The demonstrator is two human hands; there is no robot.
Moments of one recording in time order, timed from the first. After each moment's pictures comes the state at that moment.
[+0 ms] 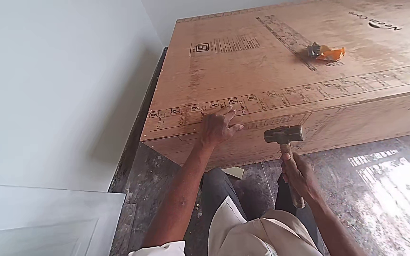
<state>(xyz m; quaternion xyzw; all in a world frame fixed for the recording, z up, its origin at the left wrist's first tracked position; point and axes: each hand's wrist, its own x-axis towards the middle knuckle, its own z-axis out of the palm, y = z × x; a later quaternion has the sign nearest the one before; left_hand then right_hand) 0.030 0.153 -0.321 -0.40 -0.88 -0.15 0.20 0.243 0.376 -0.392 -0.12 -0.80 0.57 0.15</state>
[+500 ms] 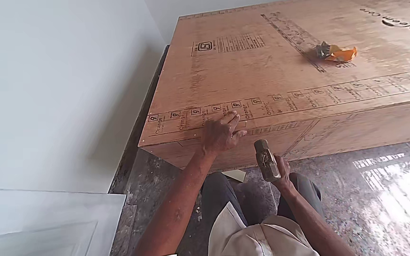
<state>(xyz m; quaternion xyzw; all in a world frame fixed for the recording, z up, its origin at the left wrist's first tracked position) 0.032 0.154 -0.324 -0.42 -0.87 -0.10 0.23 0.172 0.350 -0.462 0.04 -0.85 0.26 0.46</state>
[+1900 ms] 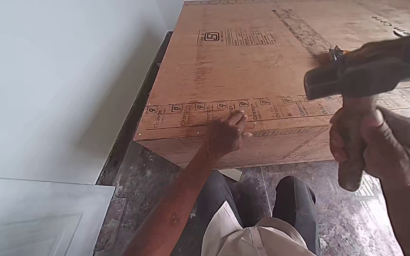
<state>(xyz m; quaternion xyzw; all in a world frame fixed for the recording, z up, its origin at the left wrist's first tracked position) 0.031 0.154 -0.329 -0.43 -0.86 -0.11 0.26 0.176 0.421 -0.226 0.15 -0.79 0.57 0.15</state>
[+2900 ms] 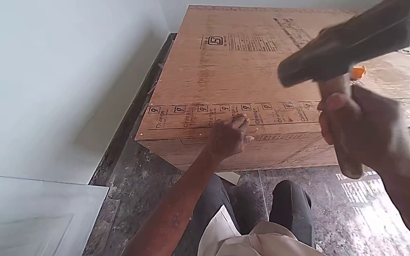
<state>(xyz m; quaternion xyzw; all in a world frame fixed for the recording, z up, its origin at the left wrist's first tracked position) 0.030 0.154 -0.329 -0.42 -0.86 -0.12 0.25 0.148 0.389 -0.188 0.08 -0.91 0.35 0.21</state>
